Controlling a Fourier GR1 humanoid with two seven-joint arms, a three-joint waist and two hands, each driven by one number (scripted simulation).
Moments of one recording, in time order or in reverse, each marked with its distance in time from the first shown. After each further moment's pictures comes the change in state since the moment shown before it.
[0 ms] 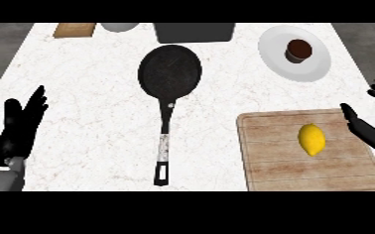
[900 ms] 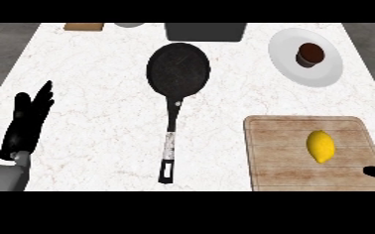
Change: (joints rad) left arm -0.030 -0.015 -0.010 -0.023 -0.049 -0.025 0.048; right arm 0.228 -0.494 0.103 -0.451 0.325 0.148 0.702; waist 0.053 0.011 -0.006
